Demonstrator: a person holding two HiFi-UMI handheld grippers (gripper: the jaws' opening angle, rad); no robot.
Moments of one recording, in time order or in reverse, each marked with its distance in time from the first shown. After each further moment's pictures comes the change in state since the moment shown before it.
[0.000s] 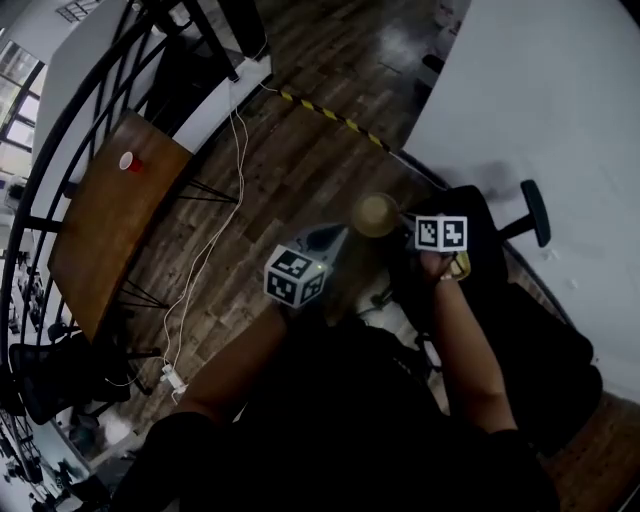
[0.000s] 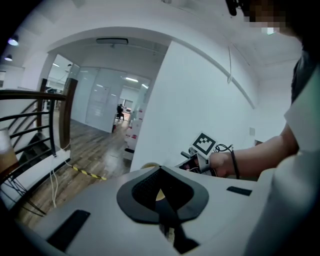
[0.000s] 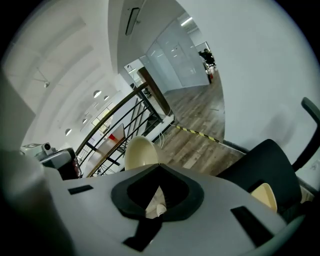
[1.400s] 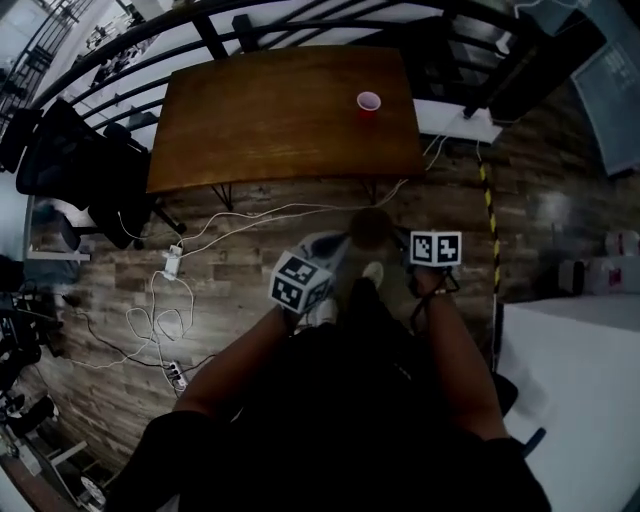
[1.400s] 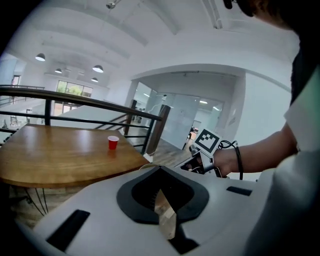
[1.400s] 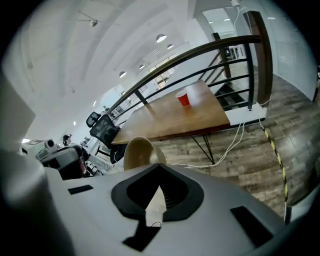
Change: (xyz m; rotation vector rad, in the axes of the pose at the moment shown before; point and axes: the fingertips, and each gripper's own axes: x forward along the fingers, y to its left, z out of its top) left arm -0.384 0.359 -0.095 -0.357 -0.218 0.748; right arm 0.379 0.492 0.012 -0.622 0.470 0.445
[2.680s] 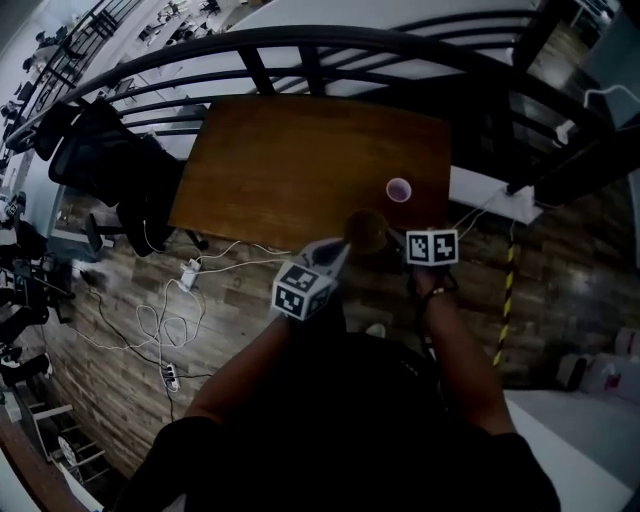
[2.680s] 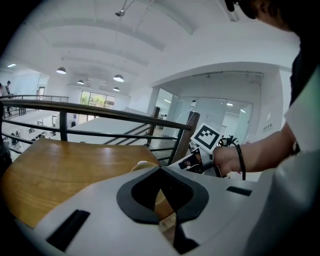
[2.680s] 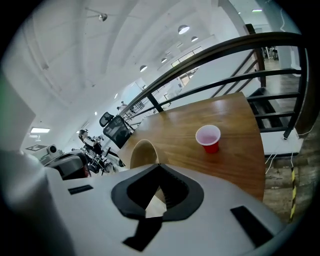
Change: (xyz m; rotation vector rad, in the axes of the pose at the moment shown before) left arm 0.090 0.176 0.133 -0.070 -0.077 0.255; right arm 0.124 -0.002 0.251 -0.191 0.067 0.196
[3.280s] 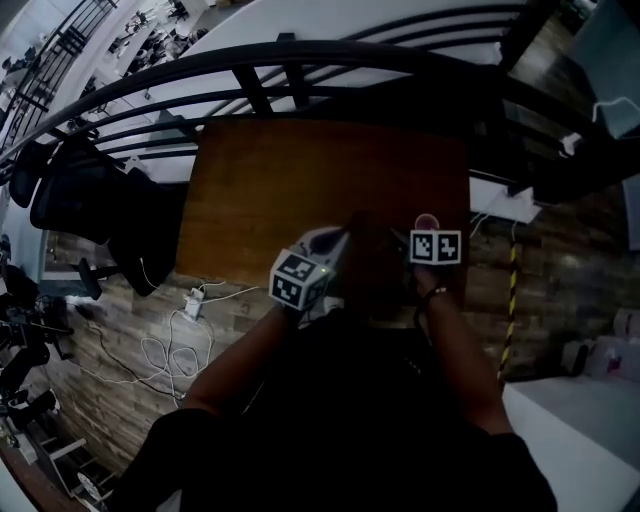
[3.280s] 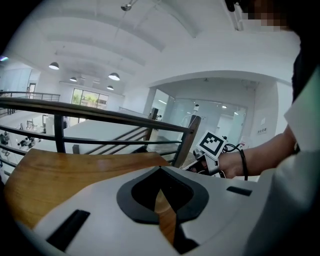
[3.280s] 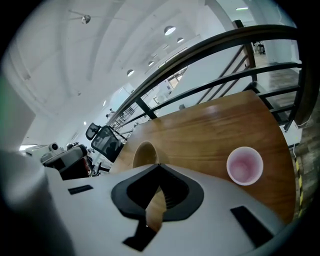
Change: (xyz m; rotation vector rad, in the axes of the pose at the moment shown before) left arm 0.028 0.169 0.063 0.023 0.006 -0.091; right arm 0.106 0.013 0.100 0.128 -0.026 -0.063
